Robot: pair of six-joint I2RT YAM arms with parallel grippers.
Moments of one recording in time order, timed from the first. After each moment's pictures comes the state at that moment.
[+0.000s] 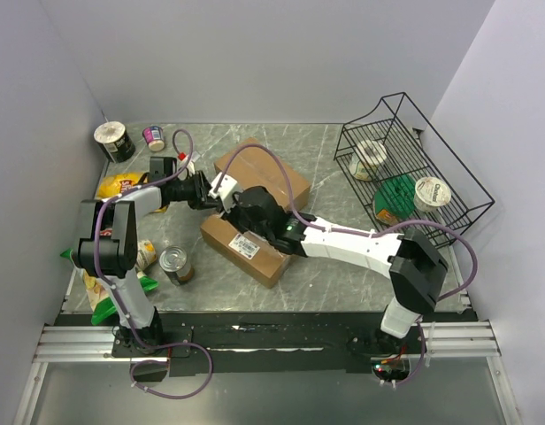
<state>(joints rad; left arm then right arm) -0.05 1.82 1.07 -0.08 0.92 -0.42 1.03 1.66 1.24 0.02 0.19 -0.17</state>
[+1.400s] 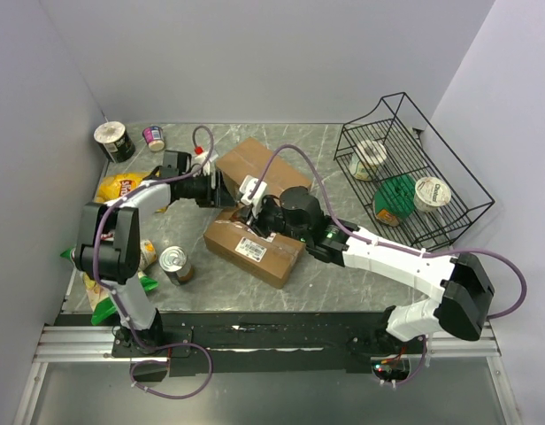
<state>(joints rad) -0.15 1.76 1.14 -0.23 0.81 -0.19 0.96 1.36 1.04 0.06 -0.08 -0.21</state>
